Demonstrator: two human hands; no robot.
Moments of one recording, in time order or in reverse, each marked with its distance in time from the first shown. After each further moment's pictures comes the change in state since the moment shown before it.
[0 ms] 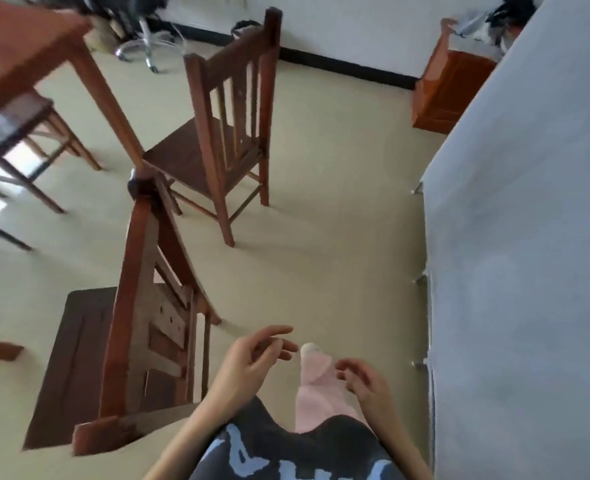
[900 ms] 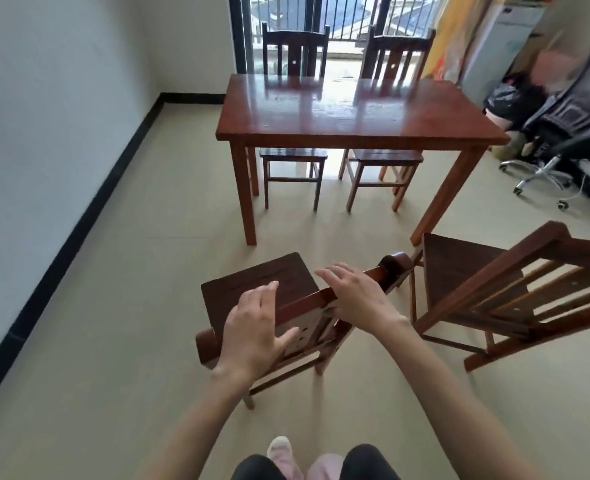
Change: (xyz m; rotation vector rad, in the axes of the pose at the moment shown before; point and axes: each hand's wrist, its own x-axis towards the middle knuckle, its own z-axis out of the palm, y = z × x) left_hand -0.009 0.032 -0.067 0.637 1.336 -0.579; right_hand 0.122 -0.296 0.228 -1.189 -1.024 -1.816
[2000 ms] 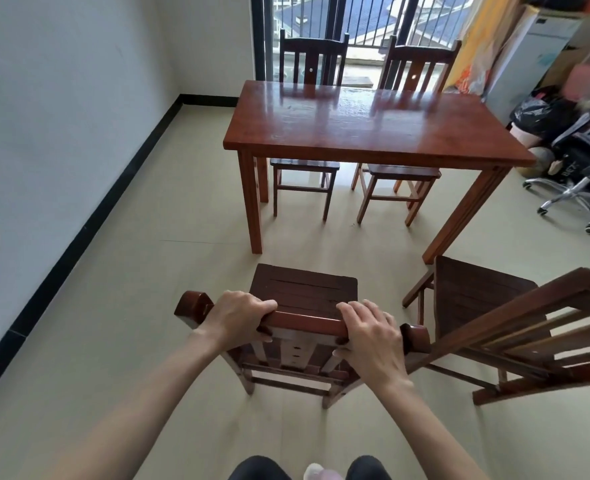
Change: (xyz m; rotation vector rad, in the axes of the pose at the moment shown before) left_hand 0.111 -0.044 0.014 0.363 -0.144 0.410; right_hand 0.000 0.033 0.020 -0.146 0.201 0.232
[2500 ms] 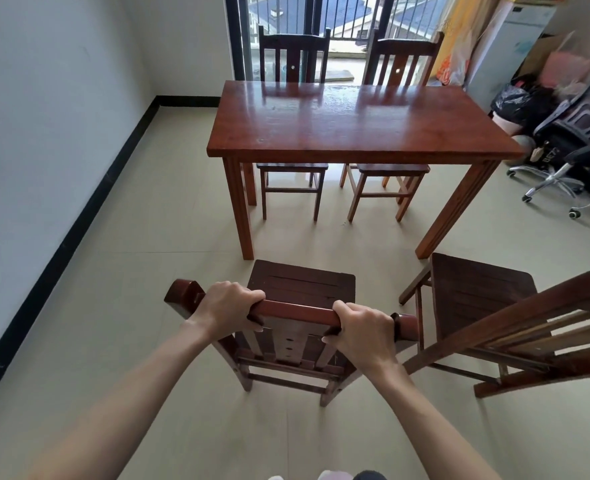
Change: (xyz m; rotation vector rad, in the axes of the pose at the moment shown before) left_hand 0.047 -0.058 -0.007 -0.061 -0.058 -0.007; right_hand 0.063 -0.010 0.010 0.013 0.033 0.077
